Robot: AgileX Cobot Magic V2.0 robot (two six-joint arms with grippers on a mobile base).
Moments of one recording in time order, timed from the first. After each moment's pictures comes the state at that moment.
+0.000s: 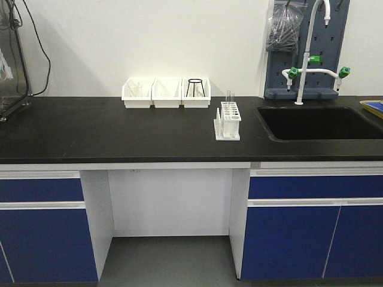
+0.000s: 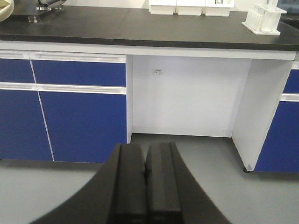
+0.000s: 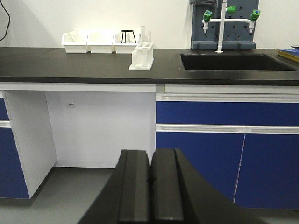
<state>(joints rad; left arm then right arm) 0.04 -0.02 0.03 0.05 0.27 -0.17 0.08 -0.01 0.03 -0.06 0.15 0.05</state>
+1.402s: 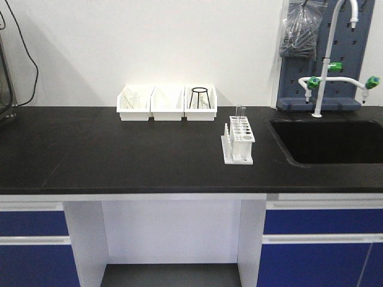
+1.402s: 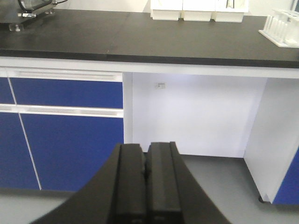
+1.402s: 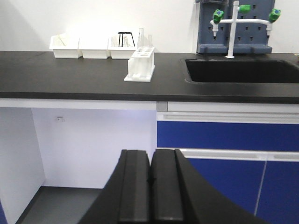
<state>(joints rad) 0.04 -0.02 0.03 0.05 0.27 -0.17 0.08 -0.01 0.03 -0.06 0.15 0.05</state>
